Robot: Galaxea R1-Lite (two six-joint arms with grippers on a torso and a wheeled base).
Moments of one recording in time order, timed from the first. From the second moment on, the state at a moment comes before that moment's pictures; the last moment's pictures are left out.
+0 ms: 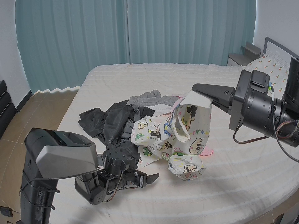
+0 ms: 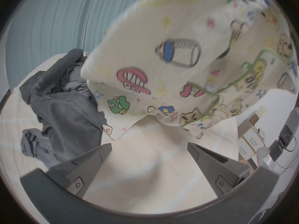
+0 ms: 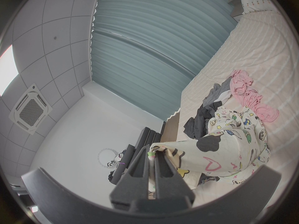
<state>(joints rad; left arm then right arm) -0.57 2.45 -0.71 -1.21 -0.15 -0.21 0.77 1.44 -0.83 -0.62 0.08 0.97</state>
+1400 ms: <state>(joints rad) -0.52 2.60 -1.20 -0.77 -0.09 -0.18 0.70 1.44 -0.84 -0.62 0.12 0.98</state>
